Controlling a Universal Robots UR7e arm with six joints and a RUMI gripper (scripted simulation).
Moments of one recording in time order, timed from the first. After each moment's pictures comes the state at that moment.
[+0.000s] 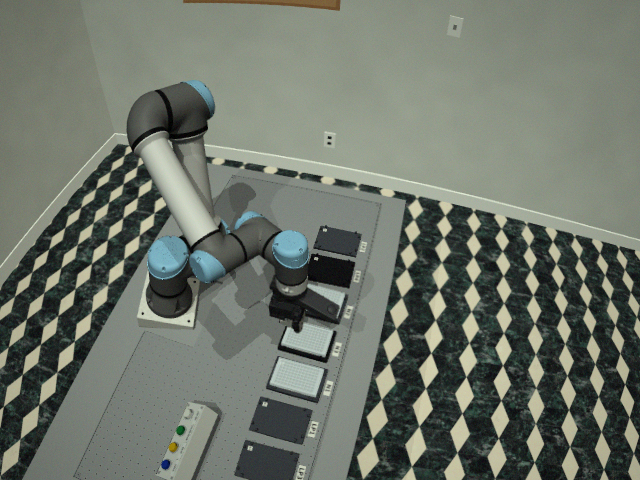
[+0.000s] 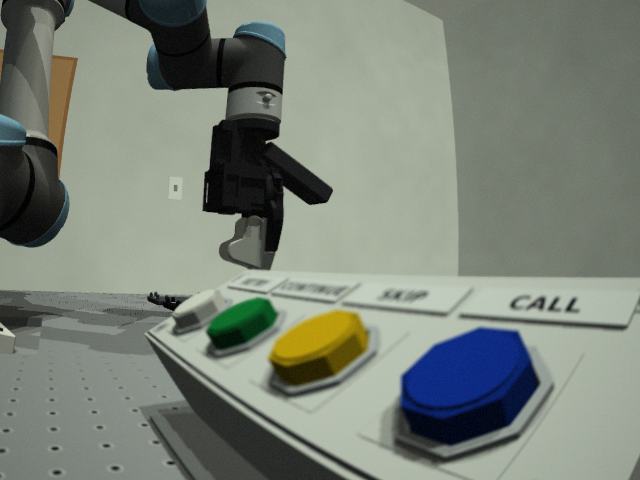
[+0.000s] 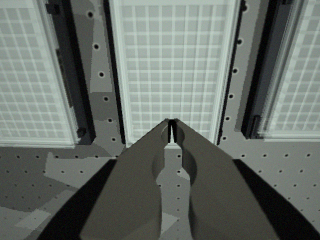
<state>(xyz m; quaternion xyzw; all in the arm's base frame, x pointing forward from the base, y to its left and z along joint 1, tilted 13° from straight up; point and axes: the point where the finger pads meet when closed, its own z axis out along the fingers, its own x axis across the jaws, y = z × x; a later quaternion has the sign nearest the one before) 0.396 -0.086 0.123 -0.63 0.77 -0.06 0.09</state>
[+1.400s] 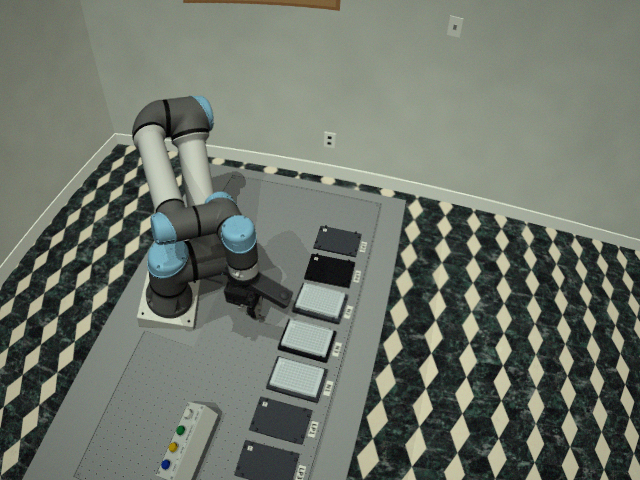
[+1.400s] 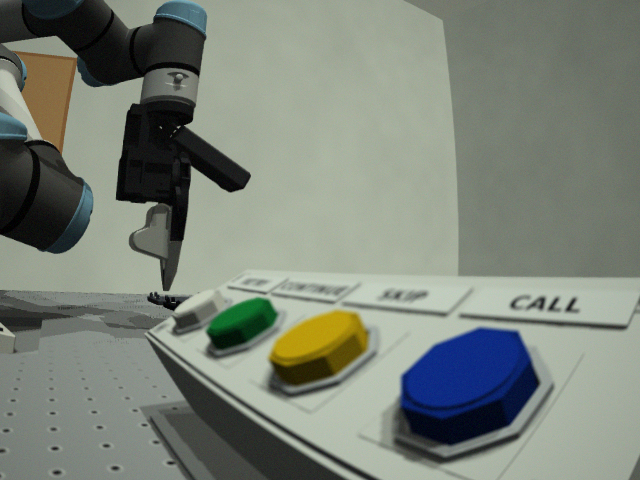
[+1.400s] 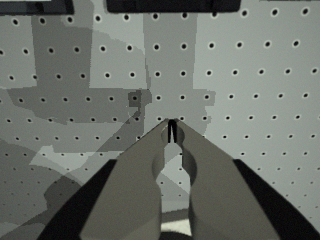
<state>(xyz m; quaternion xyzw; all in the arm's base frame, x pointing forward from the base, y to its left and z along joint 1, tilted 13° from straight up) 0.279 -0.060 0.104 -0.63 0.77 -0.06 0.09</state>
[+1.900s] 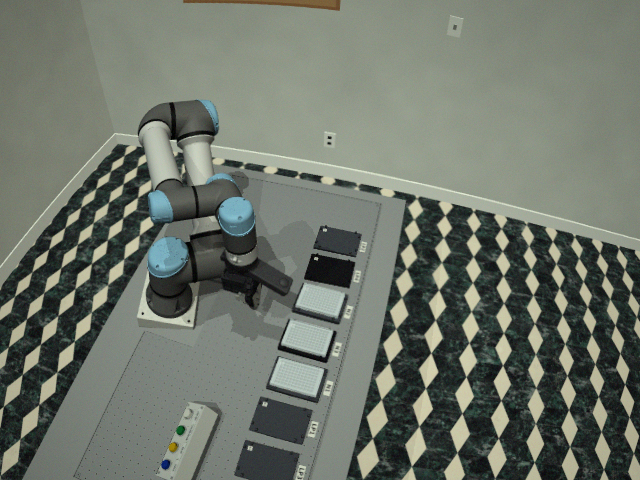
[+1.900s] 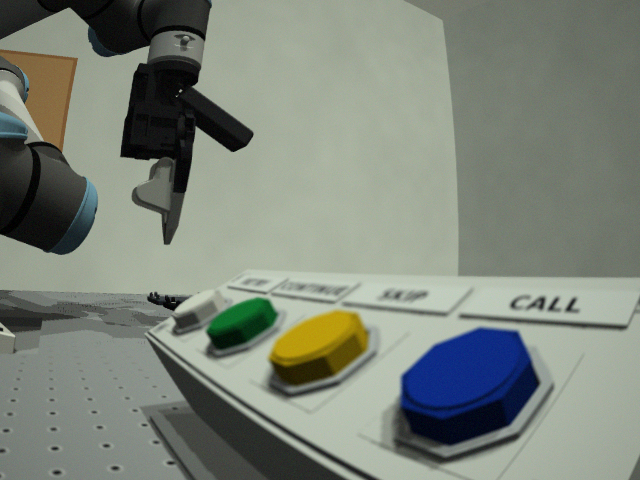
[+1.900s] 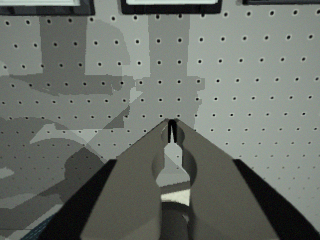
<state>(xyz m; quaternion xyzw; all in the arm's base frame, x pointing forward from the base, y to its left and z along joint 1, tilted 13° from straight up) 0.267 -0.061 0.158 -0.63 0.77 -0.06 0.09</state>
